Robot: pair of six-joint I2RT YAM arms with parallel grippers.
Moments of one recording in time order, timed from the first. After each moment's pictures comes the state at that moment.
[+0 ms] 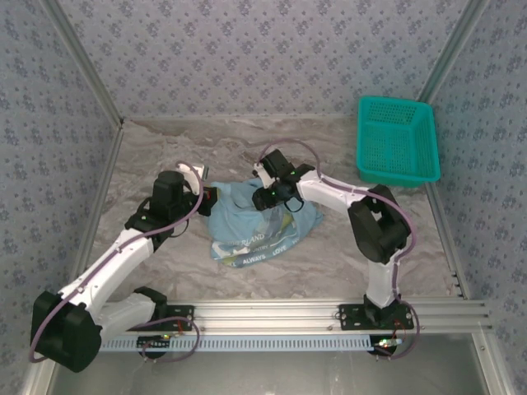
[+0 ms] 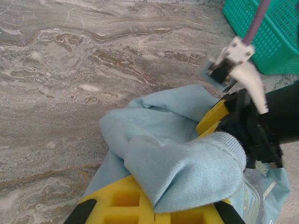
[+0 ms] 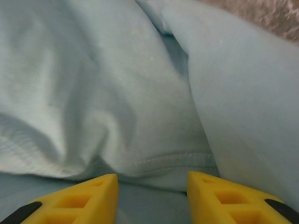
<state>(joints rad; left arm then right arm) -0.43 1.03 0.72 -0.20 0.19 -0.26 0.68 1.92 1.39 -0.53 -0.16 0.16</state>
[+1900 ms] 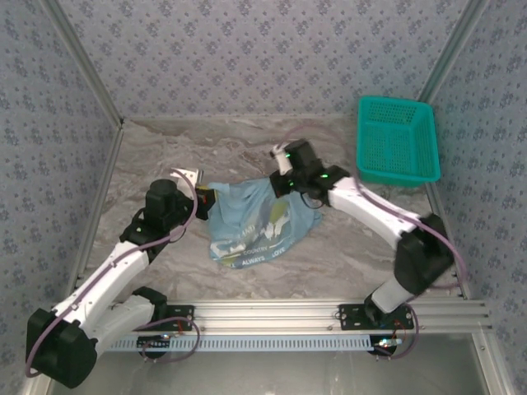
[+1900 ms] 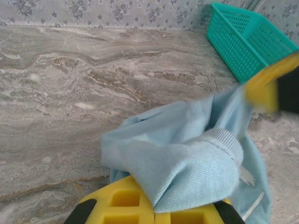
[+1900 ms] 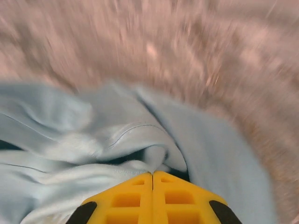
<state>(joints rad) -0.42 0.91 0.62 -0.10 0.20 -0.27 0.62 1.51 1.23 -0.40 -0.10 0.15</state>
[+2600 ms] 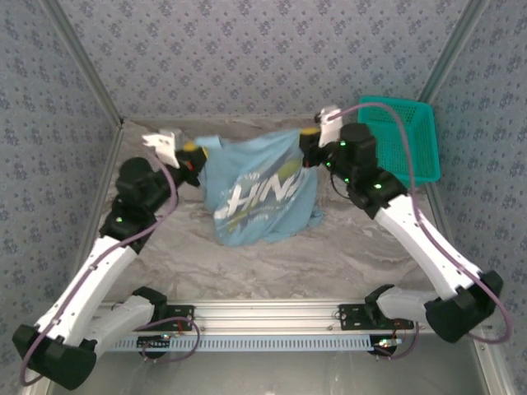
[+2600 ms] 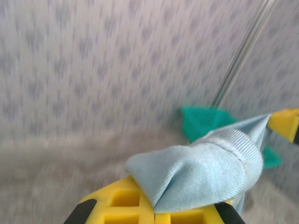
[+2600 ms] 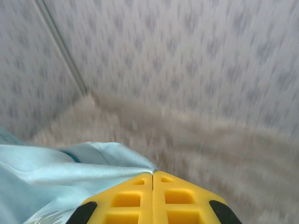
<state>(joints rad) -0.42 0.91 0.99 -0.02 0.15 -0.30 0.53 1.19 1.28 -0.22 -0.02 0.13</state>
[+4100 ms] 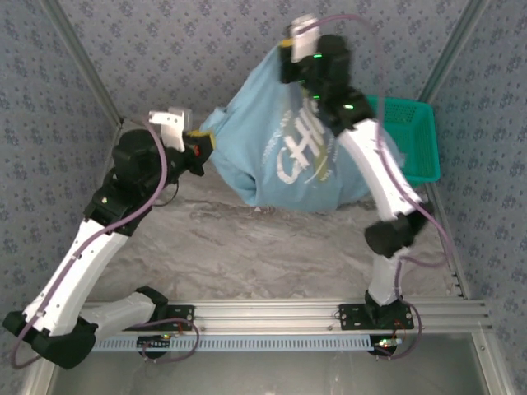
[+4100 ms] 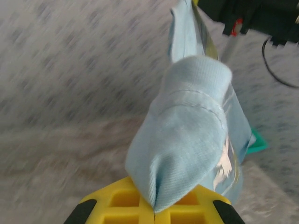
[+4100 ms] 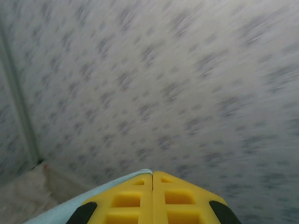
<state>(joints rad) -0.52 1.02 1.26 -0.45 0.05 -0.30 0.53 2.01 2.37 -0.41 0.03 -0.09</state>
